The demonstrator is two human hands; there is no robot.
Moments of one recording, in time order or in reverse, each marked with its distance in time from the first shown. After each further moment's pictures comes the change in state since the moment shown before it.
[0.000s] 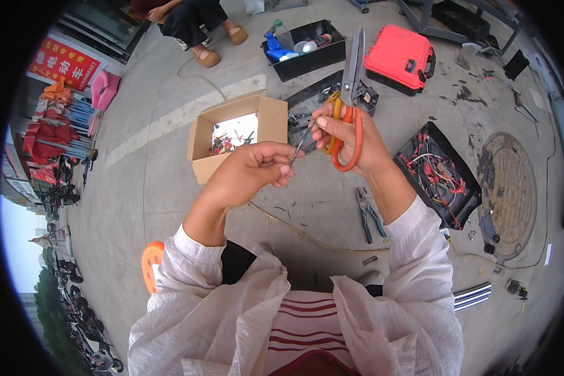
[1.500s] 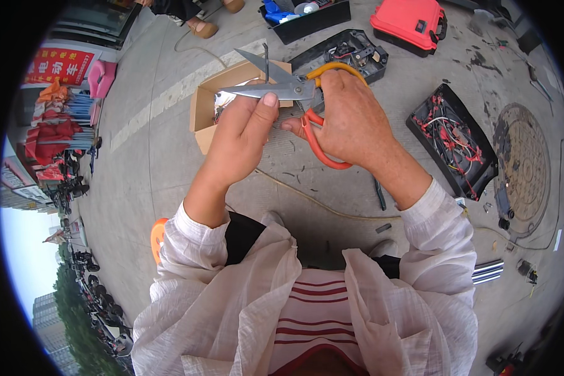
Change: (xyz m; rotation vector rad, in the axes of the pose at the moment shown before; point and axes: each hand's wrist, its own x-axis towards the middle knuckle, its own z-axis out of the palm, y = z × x) left_hand 0.000 -0.007 0.010 0.273 0.311 0.295; right_hand -0.027 0.000 0.038 -1.462 0.136 -0.466
